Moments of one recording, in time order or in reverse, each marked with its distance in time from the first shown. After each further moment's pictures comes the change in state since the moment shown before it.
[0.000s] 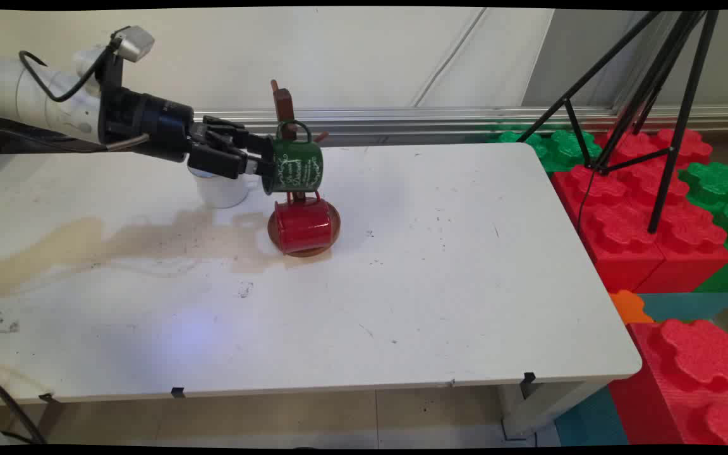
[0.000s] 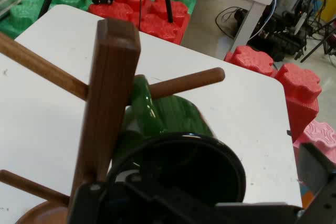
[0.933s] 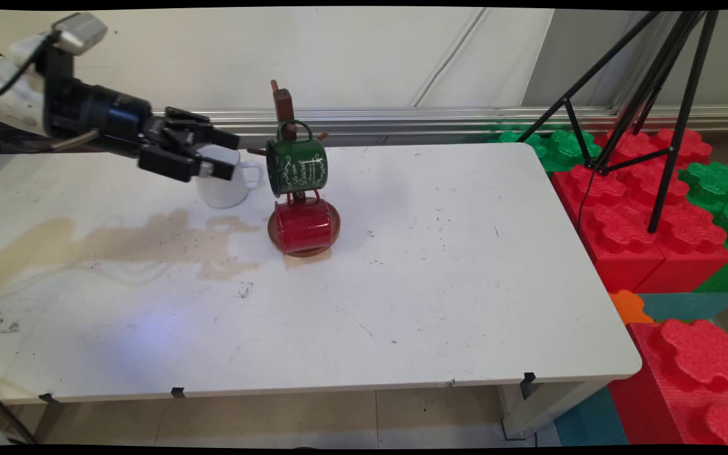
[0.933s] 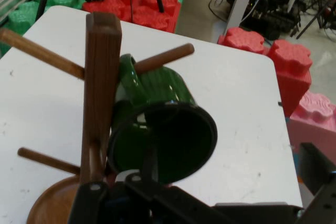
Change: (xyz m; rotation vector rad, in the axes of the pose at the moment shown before) arm -0.001 0.006 -0.050 -0.013 -0.032 0.097
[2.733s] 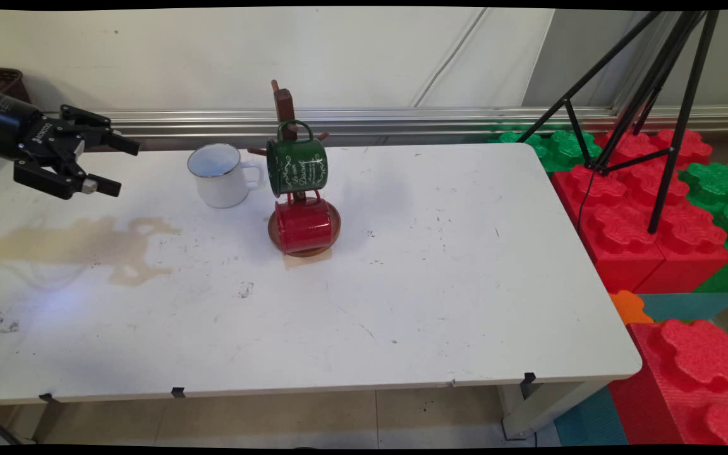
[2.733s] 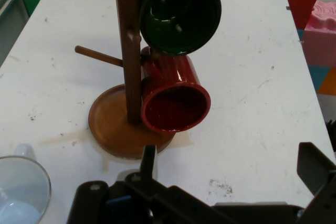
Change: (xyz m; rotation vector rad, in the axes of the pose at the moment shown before) arm -0.040 -0.013 -0.126 0.031 -0.138 0.175
